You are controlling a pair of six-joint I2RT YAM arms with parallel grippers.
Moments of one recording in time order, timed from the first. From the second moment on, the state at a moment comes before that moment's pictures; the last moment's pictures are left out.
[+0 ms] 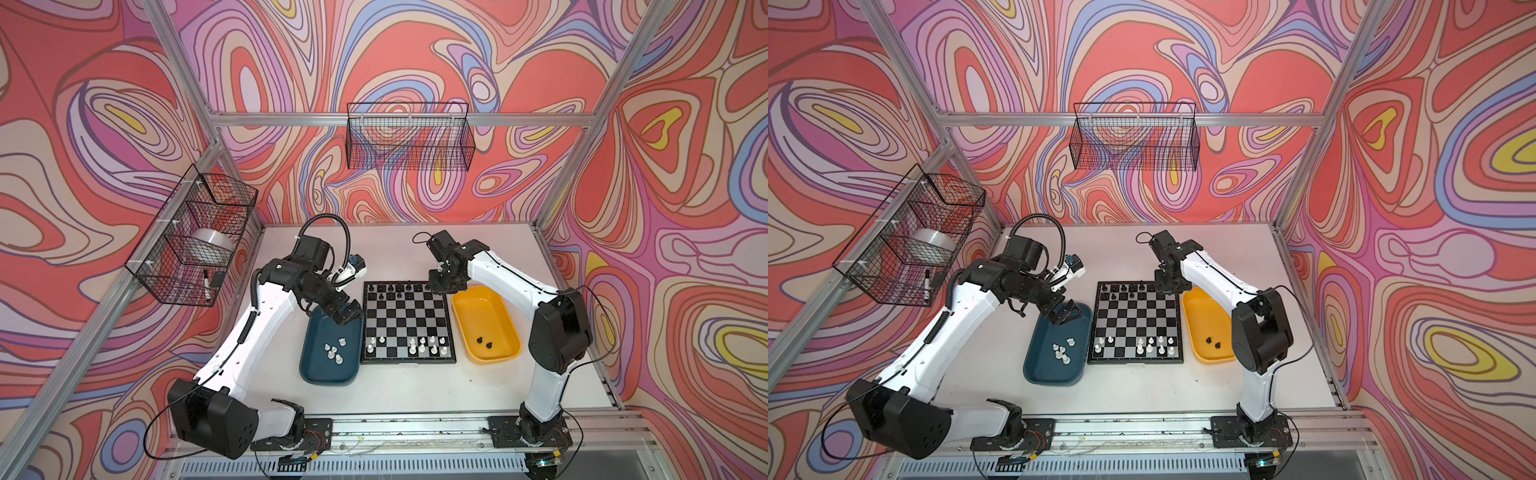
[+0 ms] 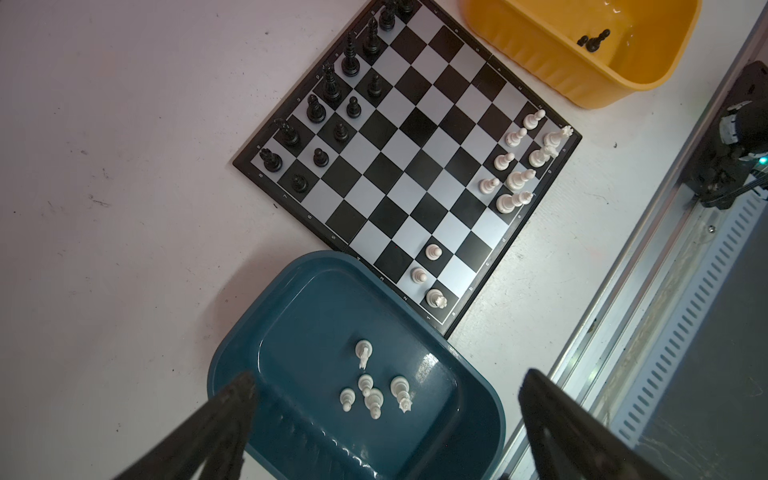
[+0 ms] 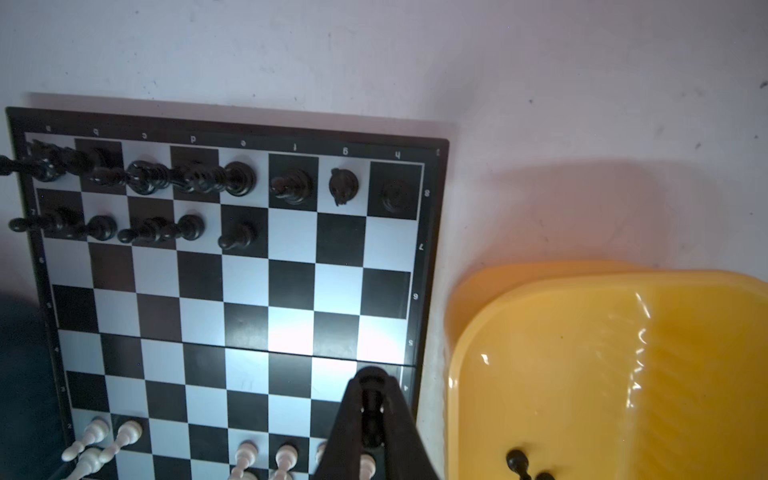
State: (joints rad) left arm -0.29 1.33 1.33 -1.14 0.37 0.48; right arm 0.52 1.89 1.62 -1.02 0.07 0.45
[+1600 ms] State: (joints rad) left arm -0.29 1.32 1.33 -1.14 0.35 0.47; right arm 0.58 2.19 1.80 -0.95 0.04 0.45
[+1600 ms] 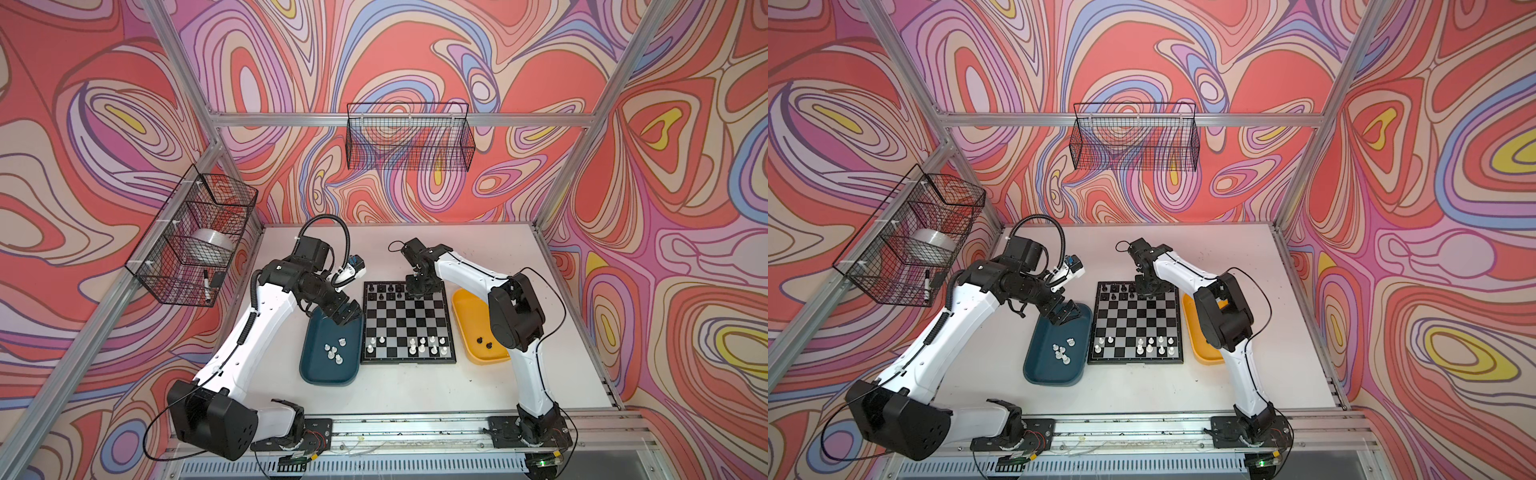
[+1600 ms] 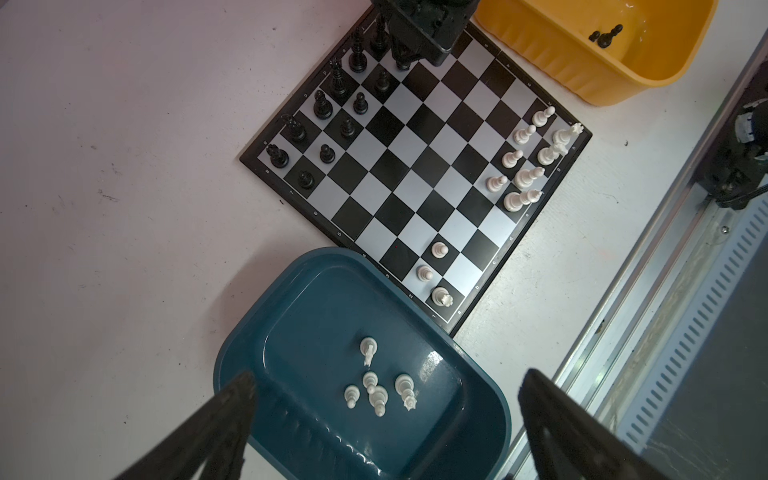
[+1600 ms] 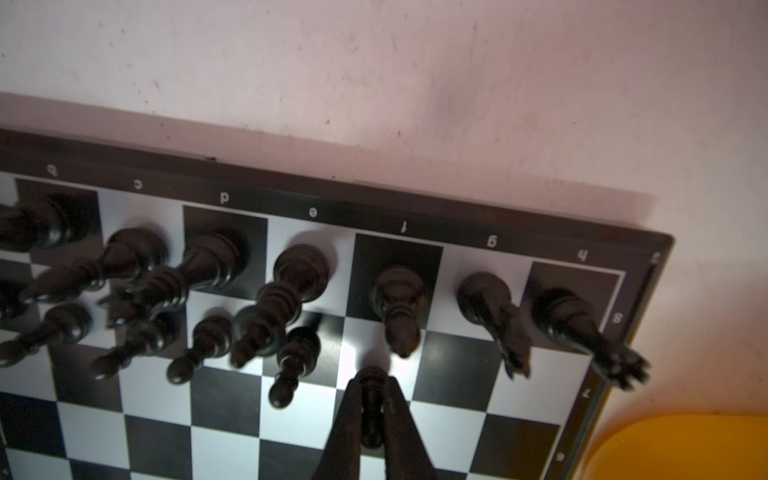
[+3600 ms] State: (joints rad) left arm -0.29 1.32 1.31 -1.14 0.35 0.47; right arm 0.58 2.16 1.80 -0.96 0.06 0.44
